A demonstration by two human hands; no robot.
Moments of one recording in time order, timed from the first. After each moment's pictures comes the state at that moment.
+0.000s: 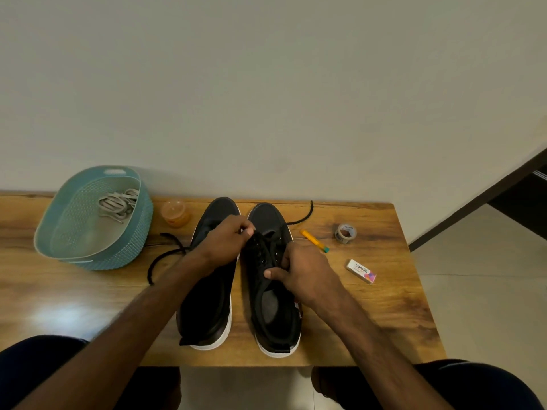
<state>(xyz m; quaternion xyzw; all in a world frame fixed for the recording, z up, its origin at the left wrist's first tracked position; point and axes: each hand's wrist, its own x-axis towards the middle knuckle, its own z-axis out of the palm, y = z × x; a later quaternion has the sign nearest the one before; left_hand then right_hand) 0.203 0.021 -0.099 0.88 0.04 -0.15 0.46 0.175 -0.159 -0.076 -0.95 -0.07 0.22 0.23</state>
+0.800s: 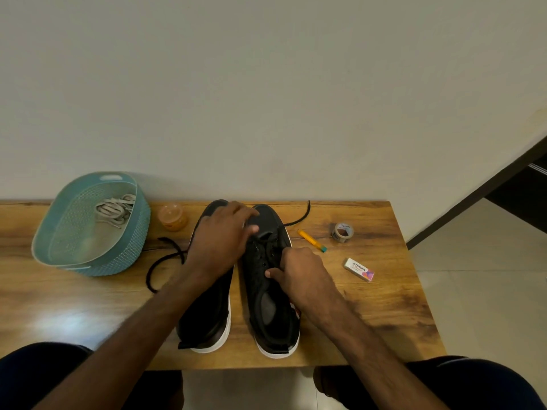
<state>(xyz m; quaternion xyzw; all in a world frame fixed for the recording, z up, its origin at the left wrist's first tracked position) 0.196 0.015 -0.081 0.98 -0.07 0.04 0.17 0.170 -0.157 -0.075 -0.95 -0.05 0.22 0.23</state>
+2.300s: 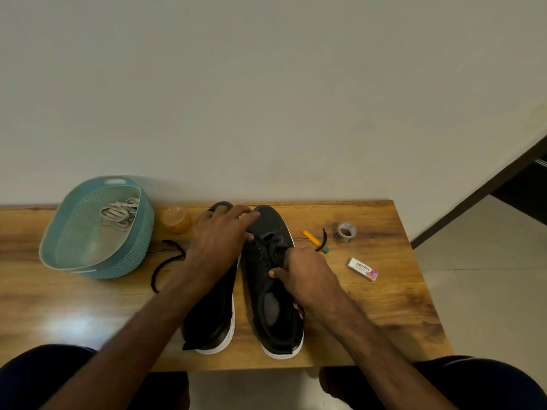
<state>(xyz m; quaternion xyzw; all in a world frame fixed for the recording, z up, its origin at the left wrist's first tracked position) 0.196 0.018 -0.069 1.00 -0.10 0.01 0.00 0.174 -0.159 -0.079 -0.95 -0.07 0.22 0.21</state>
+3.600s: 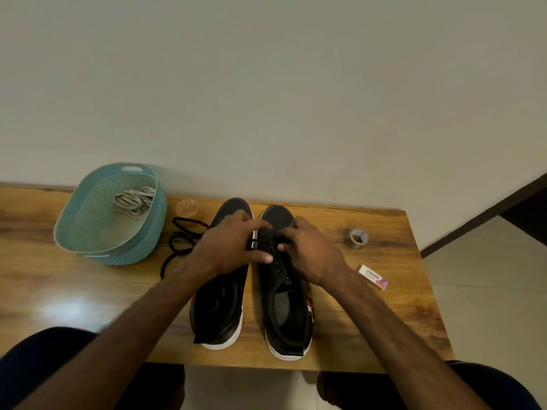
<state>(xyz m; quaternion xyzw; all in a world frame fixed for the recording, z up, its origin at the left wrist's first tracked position) 0.188 0.038 -0.068 0.96 -0.07 -0.17 0.20 0.209 -0.152 -0.079 -0.94 -0.22 0.13 0.22</state>
